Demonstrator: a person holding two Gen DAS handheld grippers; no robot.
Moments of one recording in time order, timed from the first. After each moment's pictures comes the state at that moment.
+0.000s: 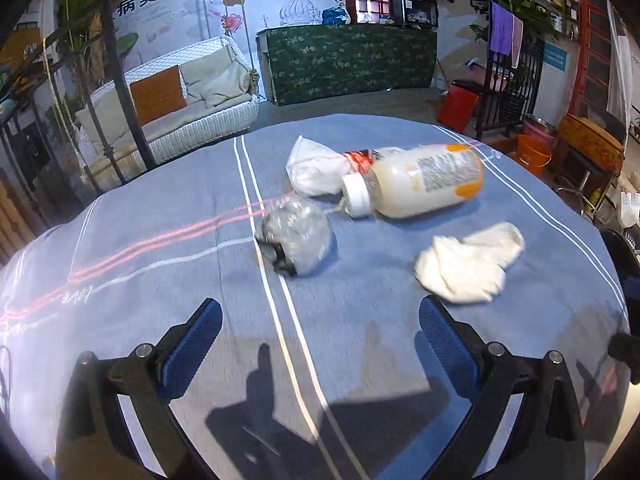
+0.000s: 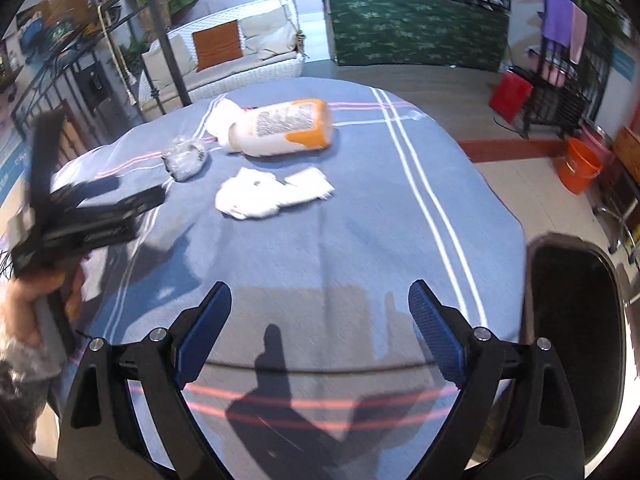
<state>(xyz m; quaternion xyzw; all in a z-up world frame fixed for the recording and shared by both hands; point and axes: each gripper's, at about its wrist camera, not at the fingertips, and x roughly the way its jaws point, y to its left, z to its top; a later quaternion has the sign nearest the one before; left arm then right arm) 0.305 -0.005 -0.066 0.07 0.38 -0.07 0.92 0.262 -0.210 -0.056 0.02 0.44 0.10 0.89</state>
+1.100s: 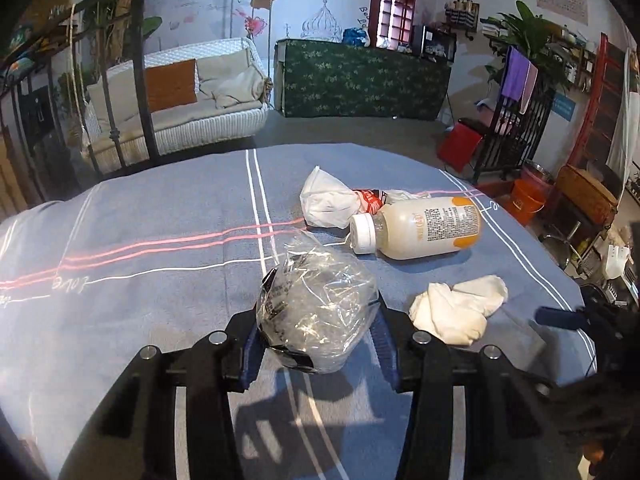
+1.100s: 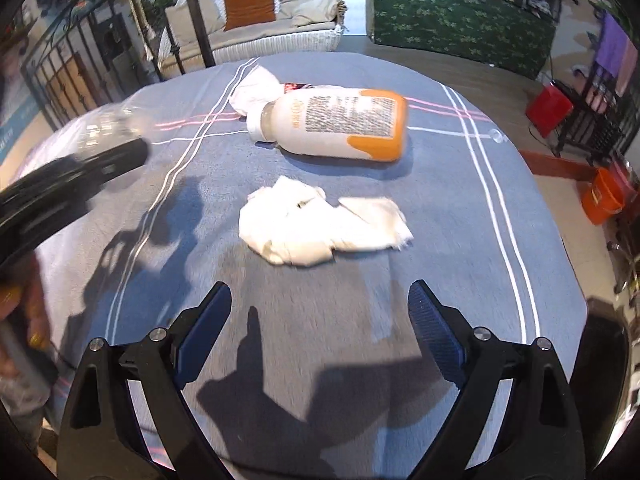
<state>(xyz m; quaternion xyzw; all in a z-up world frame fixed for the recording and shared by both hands) 0.280 0.019 -0.032 -0.01 0.35 -0.07 0.93 0.337 -0.152 -0.071 -0.05 0.48 0.14 0.87</state>
